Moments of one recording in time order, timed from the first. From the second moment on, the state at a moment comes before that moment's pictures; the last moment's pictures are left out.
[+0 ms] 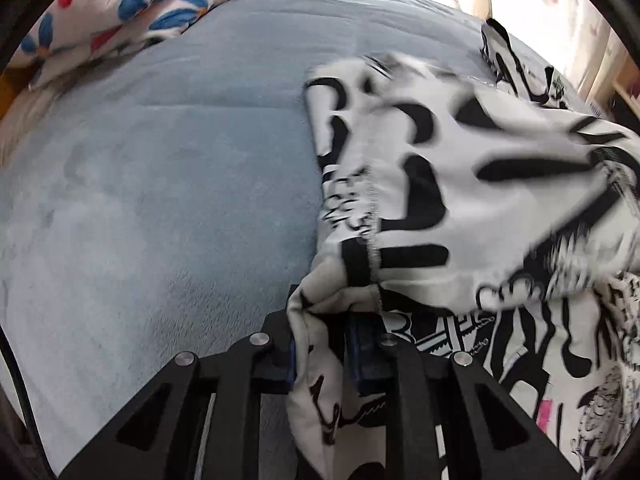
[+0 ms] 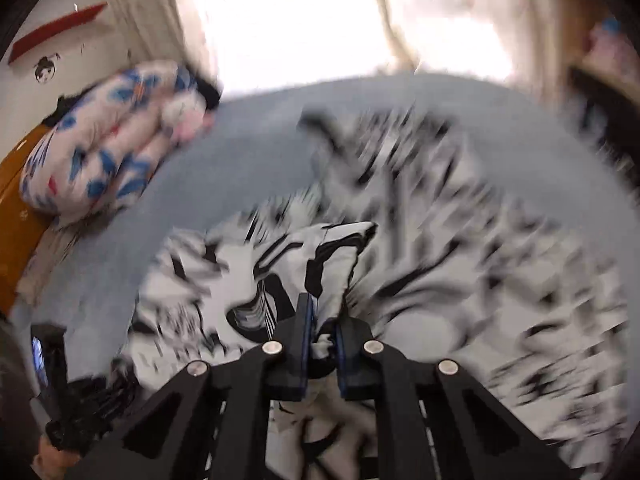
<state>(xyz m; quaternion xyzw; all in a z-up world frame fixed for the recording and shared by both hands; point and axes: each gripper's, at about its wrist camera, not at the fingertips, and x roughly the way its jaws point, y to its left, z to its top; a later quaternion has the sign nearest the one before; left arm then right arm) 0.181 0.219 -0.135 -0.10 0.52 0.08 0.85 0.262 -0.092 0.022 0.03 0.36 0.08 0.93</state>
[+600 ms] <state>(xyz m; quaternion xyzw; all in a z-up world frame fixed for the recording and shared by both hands) 0.171 0.226 -0.064 -0.05 0.48 -0.02 0.88 0.266 -0.194 -0.048 0.12 0.49 0.07 0.86</state>
